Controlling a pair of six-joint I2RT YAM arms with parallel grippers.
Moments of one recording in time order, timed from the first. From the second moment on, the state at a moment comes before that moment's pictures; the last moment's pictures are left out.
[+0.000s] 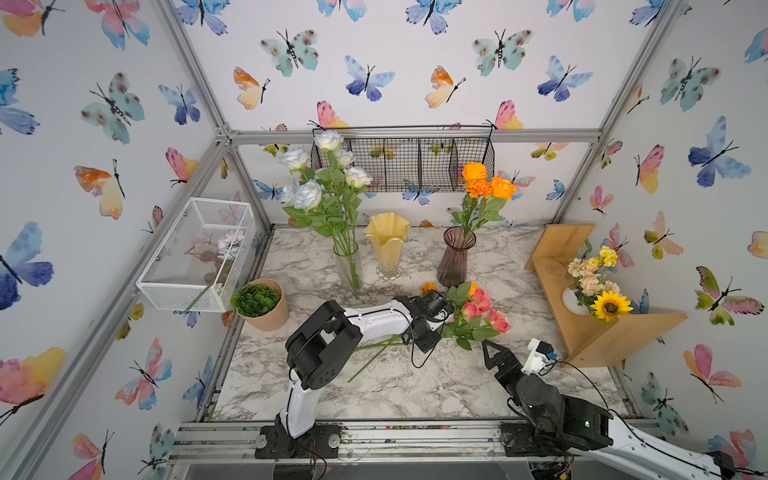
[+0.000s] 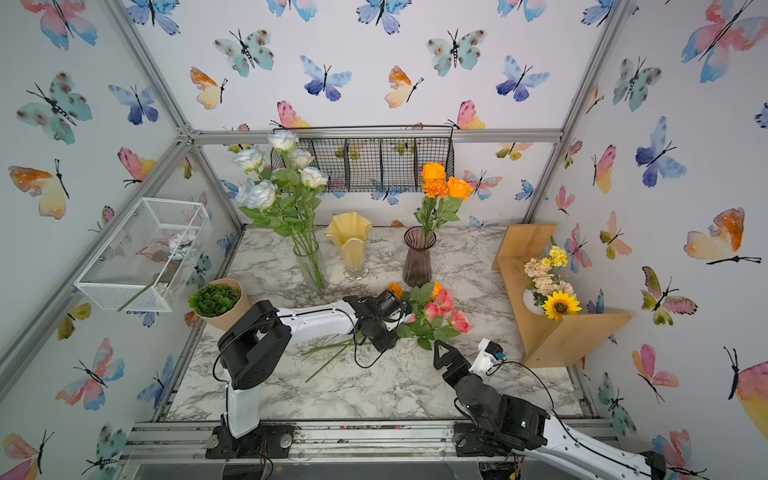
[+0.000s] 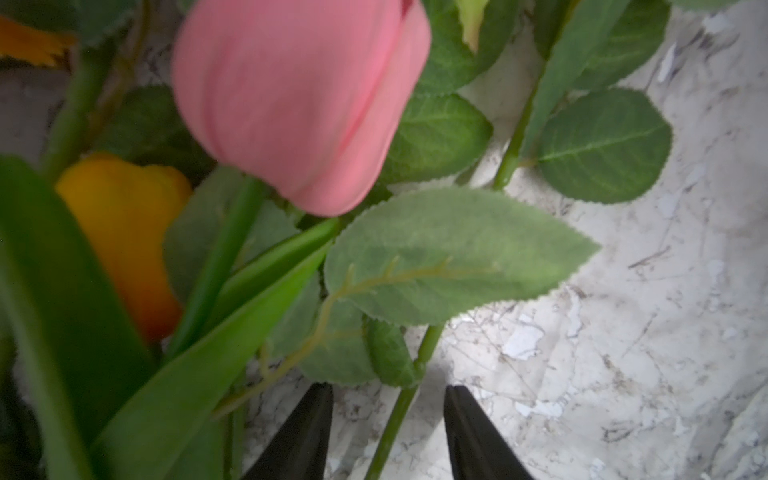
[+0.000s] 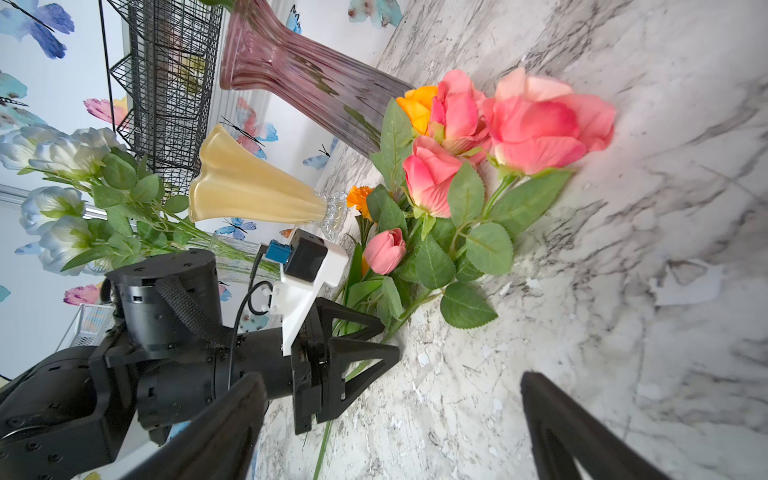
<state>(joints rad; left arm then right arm) -0.92 1.97 1.30 -0.54 0.10 0.04 1.18 0.15 0.17 -0.51 0.73 1.42</state>
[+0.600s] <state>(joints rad) -0.98 1.96 1.28 -0.55 0.04 0.04 1.18 0.12 0.21 -0.58 0.74 1.45</state>
